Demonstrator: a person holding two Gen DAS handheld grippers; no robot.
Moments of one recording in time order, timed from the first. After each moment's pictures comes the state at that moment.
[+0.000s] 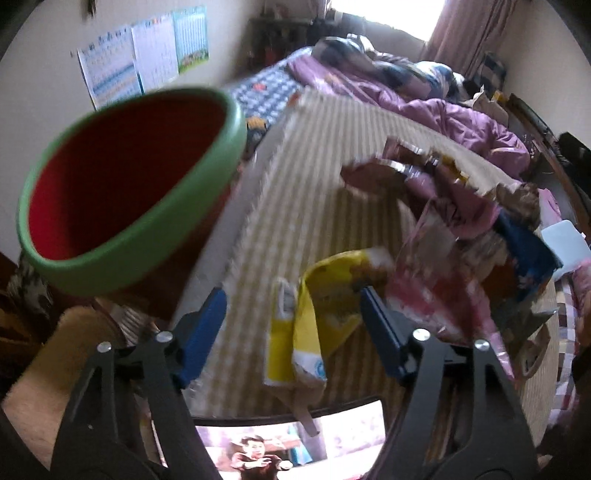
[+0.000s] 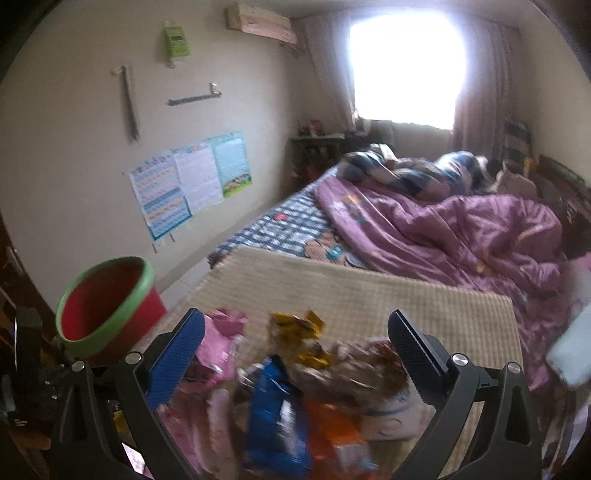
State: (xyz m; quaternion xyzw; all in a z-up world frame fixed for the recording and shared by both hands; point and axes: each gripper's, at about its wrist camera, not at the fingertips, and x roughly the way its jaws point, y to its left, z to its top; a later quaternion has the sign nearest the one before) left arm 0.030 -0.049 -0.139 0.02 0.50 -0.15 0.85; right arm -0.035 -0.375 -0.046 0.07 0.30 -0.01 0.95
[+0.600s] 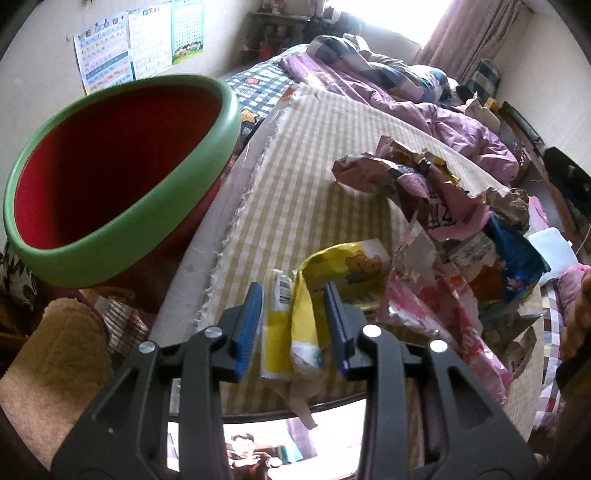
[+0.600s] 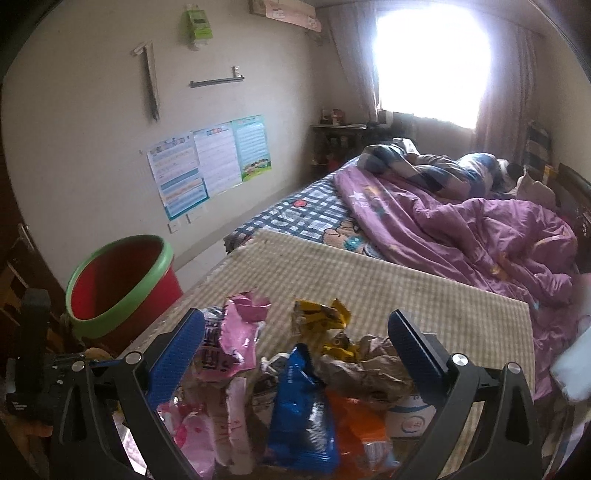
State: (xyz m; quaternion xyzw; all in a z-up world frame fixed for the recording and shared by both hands) left arm 0.034 -0.045 -0.138 0.00 0.51 -0.17 0.84; right arm -0.032 -0.348 -0.049 0.05 0.32 0.04 0.94
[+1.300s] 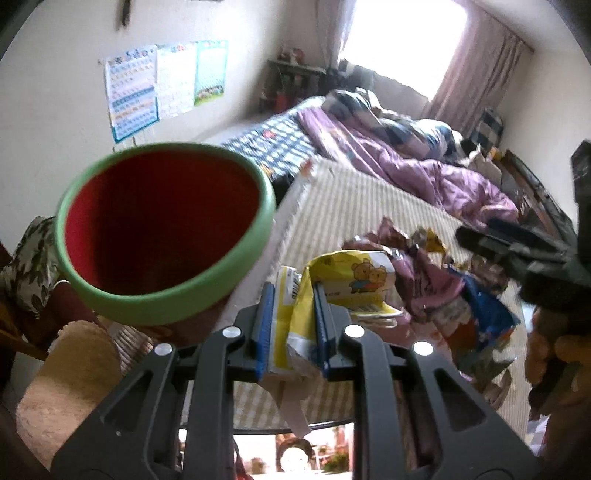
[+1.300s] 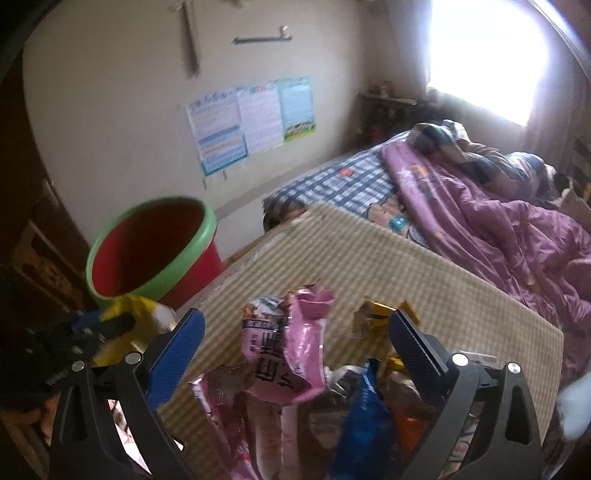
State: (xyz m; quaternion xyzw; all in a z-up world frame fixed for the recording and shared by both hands) left arm 0.026 -0.016 -0.080 -0.04 0.41 -0.13 0.90; right arm 0.018 -0.286 -0.059 -0.01 0.40 0.12 0.91
